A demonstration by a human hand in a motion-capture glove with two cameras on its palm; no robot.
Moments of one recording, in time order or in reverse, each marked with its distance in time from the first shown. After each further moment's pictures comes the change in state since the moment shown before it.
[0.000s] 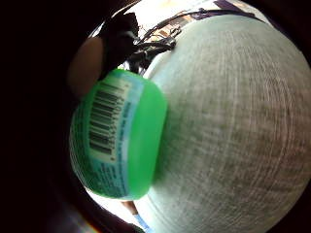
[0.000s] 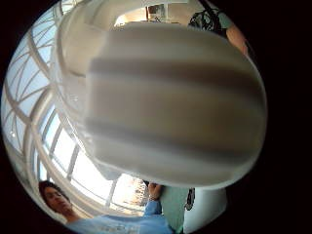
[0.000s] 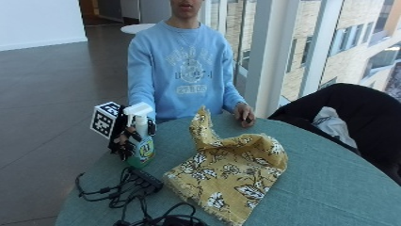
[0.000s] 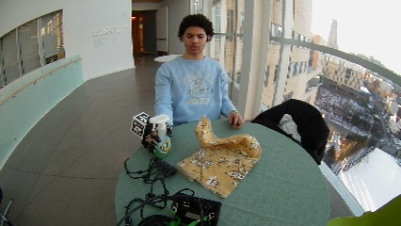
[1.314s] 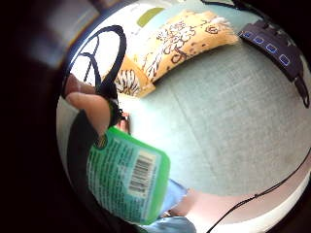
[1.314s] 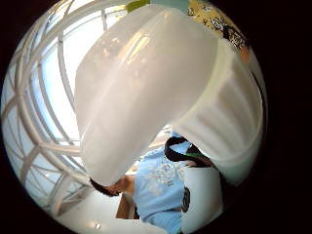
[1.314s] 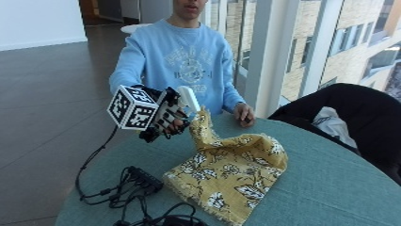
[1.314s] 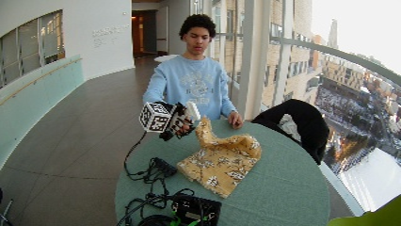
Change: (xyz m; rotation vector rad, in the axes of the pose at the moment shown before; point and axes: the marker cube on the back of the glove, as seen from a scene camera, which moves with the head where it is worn) arm -0.111 -0.006 0.056 -1.102 0.169 -0.039
